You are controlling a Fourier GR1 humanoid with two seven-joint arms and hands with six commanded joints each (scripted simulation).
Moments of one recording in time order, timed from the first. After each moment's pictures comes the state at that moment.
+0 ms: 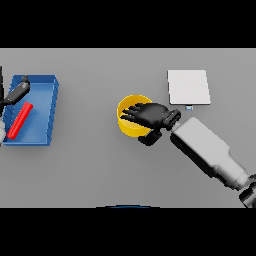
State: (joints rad) left arm -0.47 0.73 -0.36 -1.14 -0.05 0.29 0.45; right arm -0.72 -0.32 0.70 -1.13 0.89 0.47 -0.18
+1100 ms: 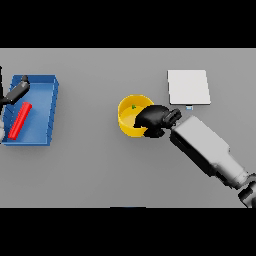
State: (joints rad) left arm -0.48 0.73 -0.36 -1.12 -0.06 0.28 0.45; right arm -0.72 -0.32 0.70 -1.10 0.81 0.57 -0.14
